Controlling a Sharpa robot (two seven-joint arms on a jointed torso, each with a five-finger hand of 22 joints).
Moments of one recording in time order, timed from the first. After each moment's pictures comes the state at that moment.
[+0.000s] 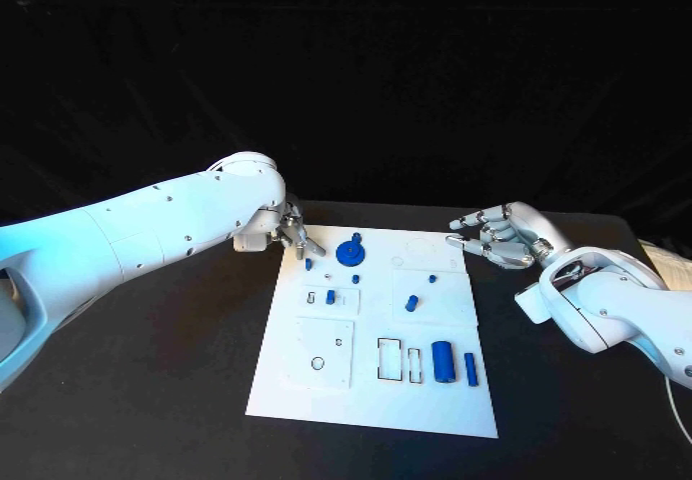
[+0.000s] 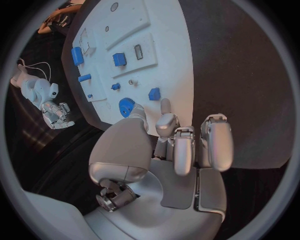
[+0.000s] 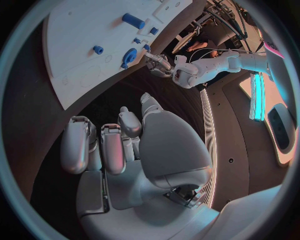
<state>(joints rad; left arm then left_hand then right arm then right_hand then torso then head) 1.41 -0.54 -0.04 1.07 -1.11 0.41 -0.64 1.12 0.04 -0.13 0.29 0.05 0.99 0.05 0.45 0.62 1.31 -0.01 1.15 1.06 1.47 -0.07 1.57 1.31 0.05 1.46 0.04 1.41 1.31 1.09 -0.95 0.11 1.59 -0.98 -0.48 0.06 1.34 -0.04 -0.01 0.23 0.25 0.96 0.15 0.07 0.10 1.34 0.05 1.06 1.23 1.46 -0.02 1.44 1.31 0.06 1.41 0.08 1.36 1.17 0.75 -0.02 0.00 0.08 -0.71</state>
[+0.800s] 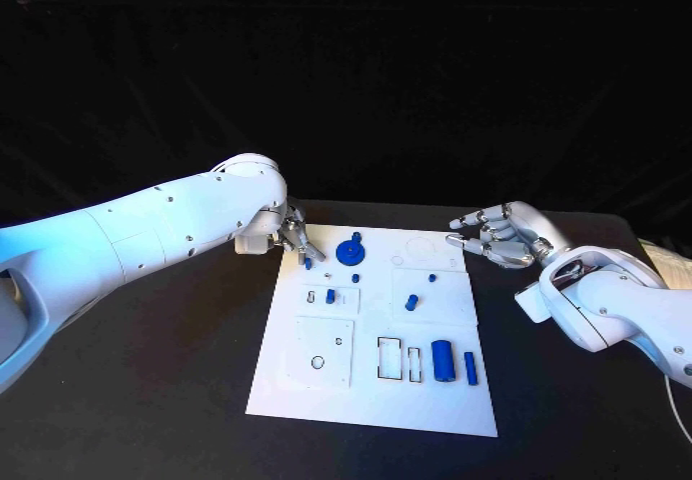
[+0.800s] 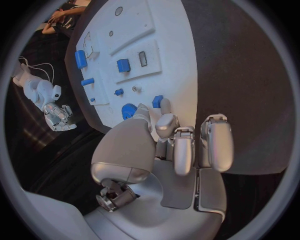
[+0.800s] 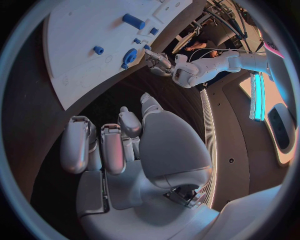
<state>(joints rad) 1.40 -0.53 -0.04 1.07 -1.08 0.44 -0.64 1.17 0.07 -0.11 0.28 0.05 0.99 0.05 0.46 0.64 1.31 -0.02 1.15 1.07 1.47 -0.07 1.57 1.31 0.05 1.47 0.04 1.41 1.31 1.09 -0.95 0.11 1.59 -0.97 -0.47 0.06 1.34 -0.04 -0.01 0.23 0.25 0.96 0.15 0.07 0.10 1.34 0.05 1.06 1.23 1.46 -0.02 1.44 1.31 0.06 1.41 0.08 1.36 1.16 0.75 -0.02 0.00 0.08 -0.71</state>
